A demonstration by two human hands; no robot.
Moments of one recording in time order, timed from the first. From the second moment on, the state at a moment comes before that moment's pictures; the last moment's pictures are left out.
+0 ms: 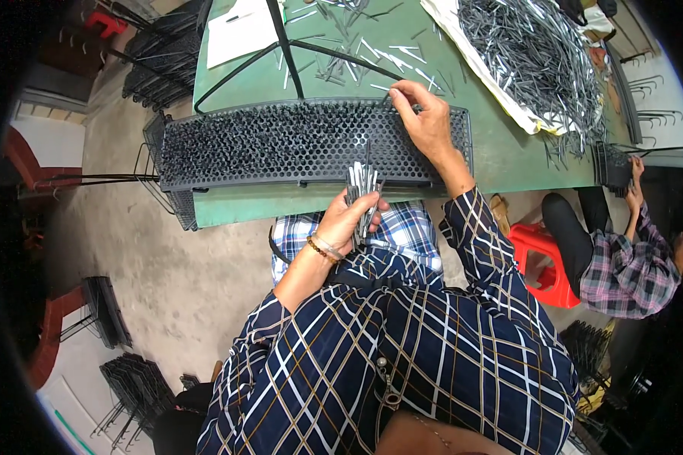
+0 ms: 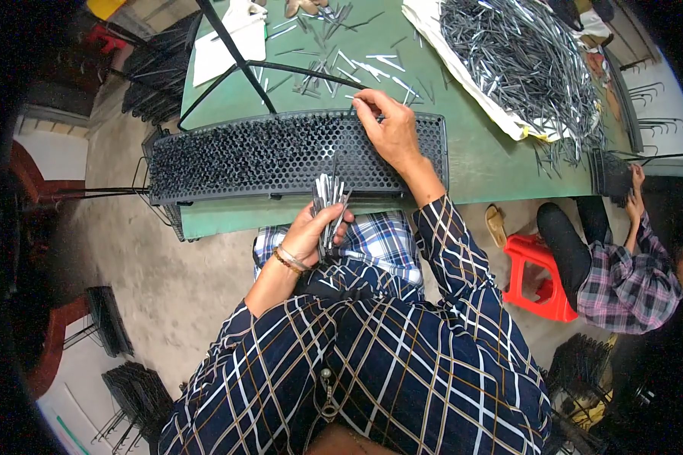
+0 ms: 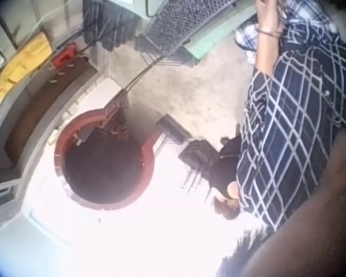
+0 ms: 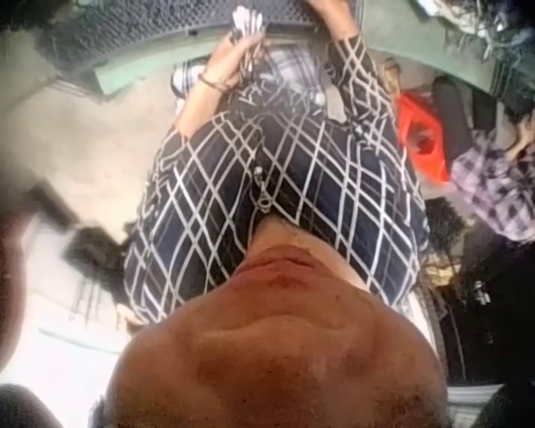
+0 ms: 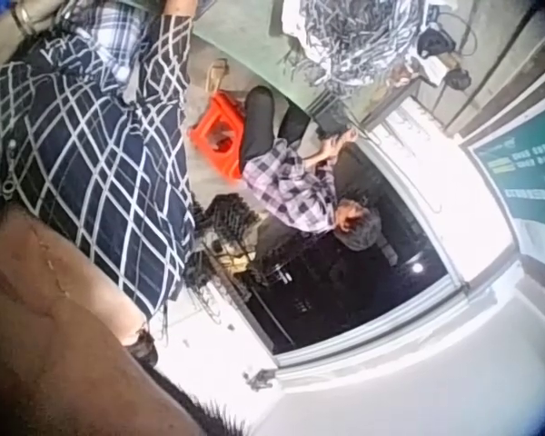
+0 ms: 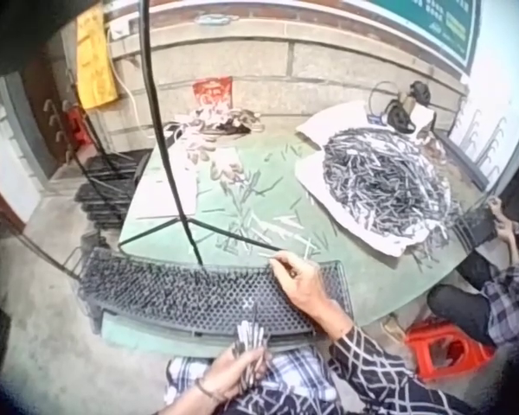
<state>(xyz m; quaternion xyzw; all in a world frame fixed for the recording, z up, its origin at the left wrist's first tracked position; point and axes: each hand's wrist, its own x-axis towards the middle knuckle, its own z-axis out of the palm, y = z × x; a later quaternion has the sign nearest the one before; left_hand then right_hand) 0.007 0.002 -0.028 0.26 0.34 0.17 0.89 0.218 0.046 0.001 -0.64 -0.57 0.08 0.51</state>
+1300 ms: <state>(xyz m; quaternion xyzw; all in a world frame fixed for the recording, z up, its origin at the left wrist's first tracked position) 0.008 0.003 -0.030 0.27 0.33 0.16 0.89 0.220 0.028 0.001 -0.64 -0.65 0.04 0.41</state>
